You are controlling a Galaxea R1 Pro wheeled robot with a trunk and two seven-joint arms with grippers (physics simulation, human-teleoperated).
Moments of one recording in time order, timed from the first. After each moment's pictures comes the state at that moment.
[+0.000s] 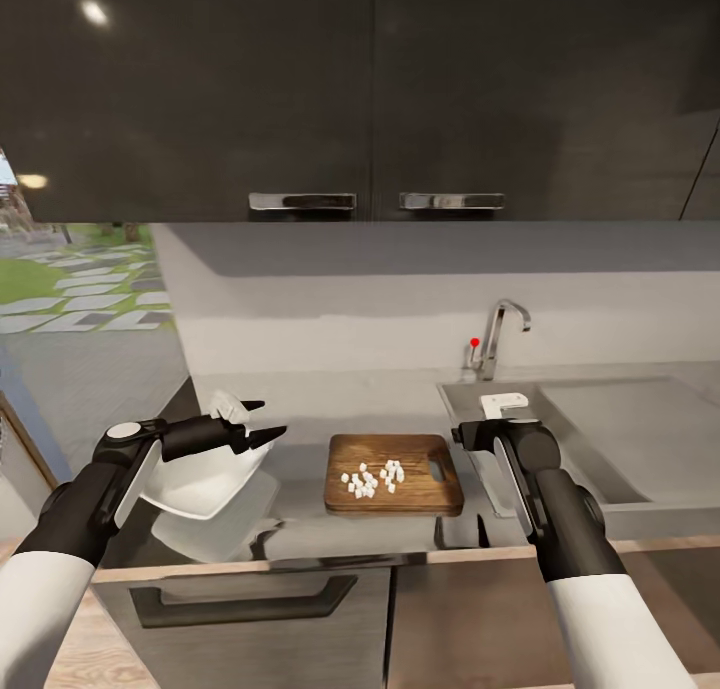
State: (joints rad) left arm -0.71 0.27 -0.06 -1.10 0.11 0.32 -1.00; right arm -0.66 0.01 0.03 -1.34 0.11 0.97 0.00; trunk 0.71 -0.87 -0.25
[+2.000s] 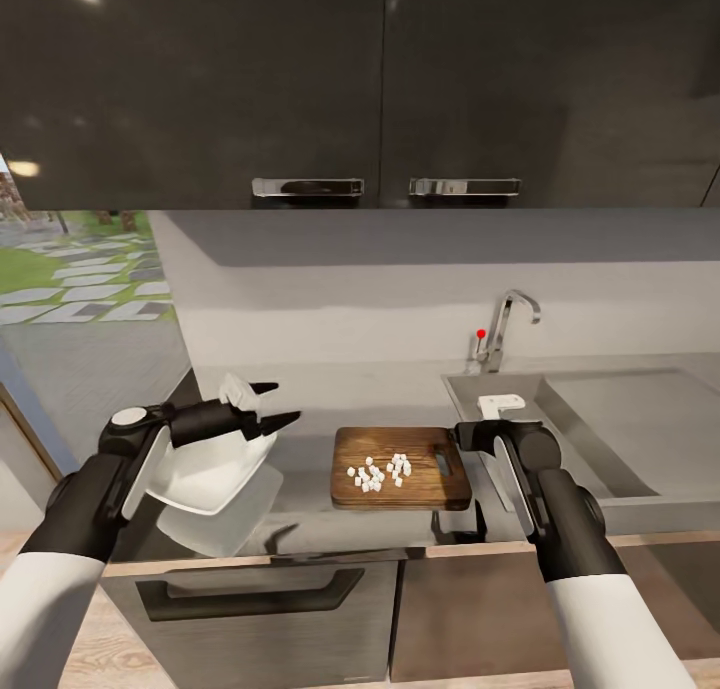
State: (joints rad) left arm -0.71 0.23 -0.06 -1.25 0.11 0.38 -1.01; right arm -0.66 0.01 0.03 -1.34 0.05 0.98 0.00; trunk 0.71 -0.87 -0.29
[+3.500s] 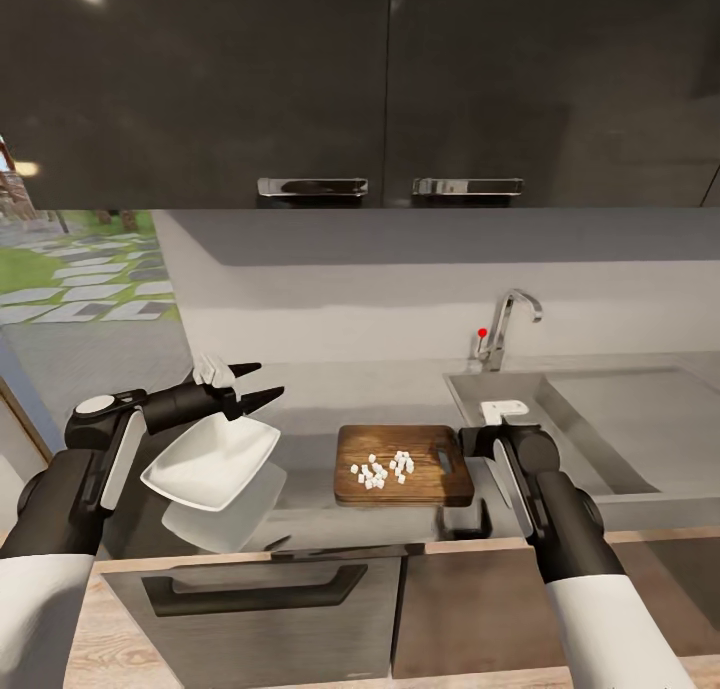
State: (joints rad) left arm -0.71 0.22 0.07 -1.37 0.11 0.49 -1.05; right arm -0.65 0.01 0.02 -1.31 0.05 0.99 -0.04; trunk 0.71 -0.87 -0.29
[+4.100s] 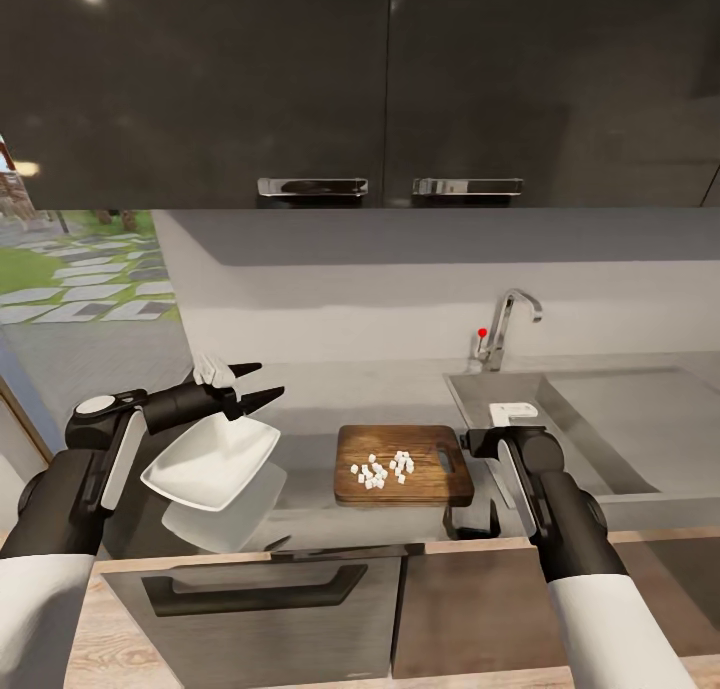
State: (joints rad) left arm -0.71 0.21 0.07 -1.37 0.11 0.49 -1.05; right arm -0.65 0.01 -0.01 -1.30 0.05 0.98 -0.09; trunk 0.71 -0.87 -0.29
